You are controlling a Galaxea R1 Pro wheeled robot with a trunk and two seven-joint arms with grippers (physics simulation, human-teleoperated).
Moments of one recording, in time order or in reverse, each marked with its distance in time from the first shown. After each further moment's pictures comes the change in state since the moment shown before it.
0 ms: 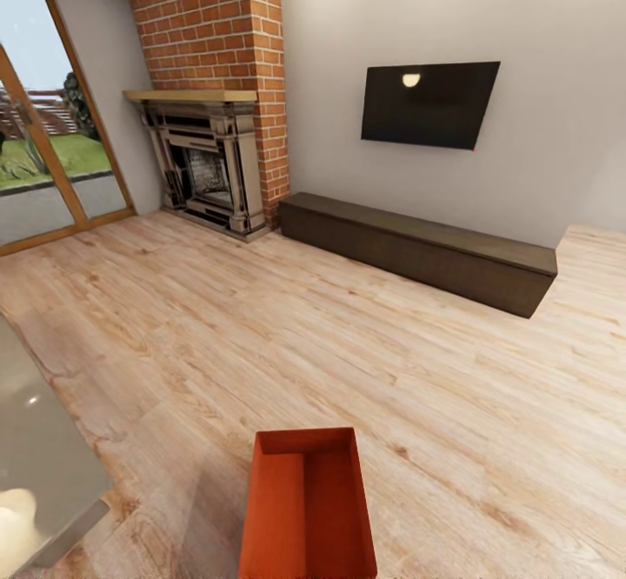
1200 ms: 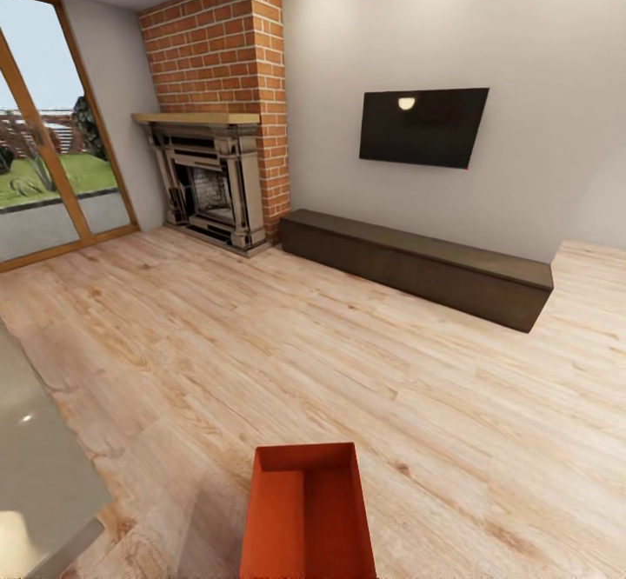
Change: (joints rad) left arm 0.000 0.000 0.000 0.000 0.000 0.000 0.000; right arm 0.000 -0.005 0.001 0.001 0.000 0.000 -0.002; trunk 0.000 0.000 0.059
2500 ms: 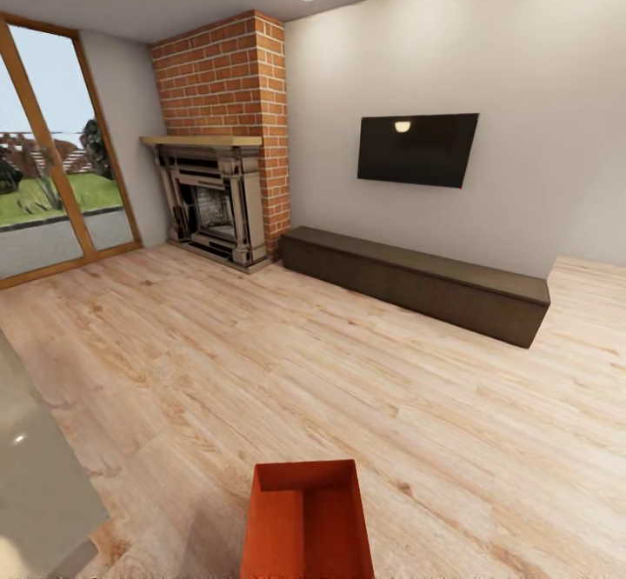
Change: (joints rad) left arm 0.000 0.000 0.000 0.000 0.000 0.000 0.000; right arm -0.001 -0.001 -0.001 -0.001 0.000 0.000 -0.004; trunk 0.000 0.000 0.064
